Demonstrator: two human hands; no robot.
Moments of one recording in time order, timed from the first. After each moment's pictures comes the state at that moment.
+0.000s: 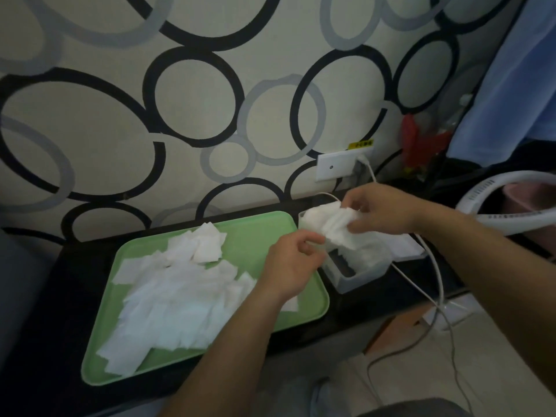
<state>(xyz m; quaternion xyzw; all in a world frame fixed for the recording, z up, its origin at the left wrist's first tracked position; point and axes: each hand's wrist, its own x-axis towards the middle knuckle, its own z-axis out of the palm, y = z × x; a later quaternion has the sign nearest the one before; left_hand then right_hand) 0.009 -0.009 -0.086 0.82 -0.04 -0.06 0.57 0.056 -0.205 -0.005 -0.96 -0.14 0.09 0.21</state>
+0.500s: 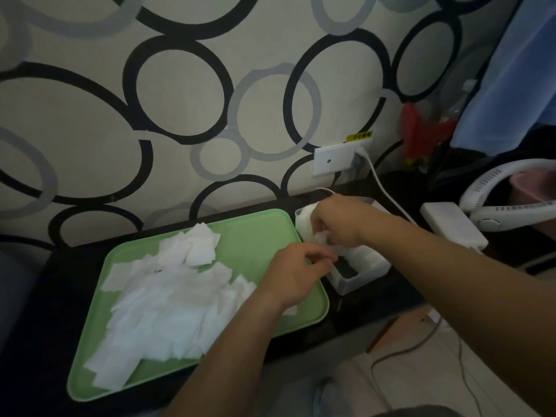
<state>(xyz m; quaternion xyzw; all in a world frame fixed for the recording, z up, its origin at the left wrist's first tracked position) 0.017 -0.012 -0.100 0.87 -0.14 -0.09 0.47 0.076 -0.154 -0.039 -0.98 -0.19 0.10 -0.04</state>
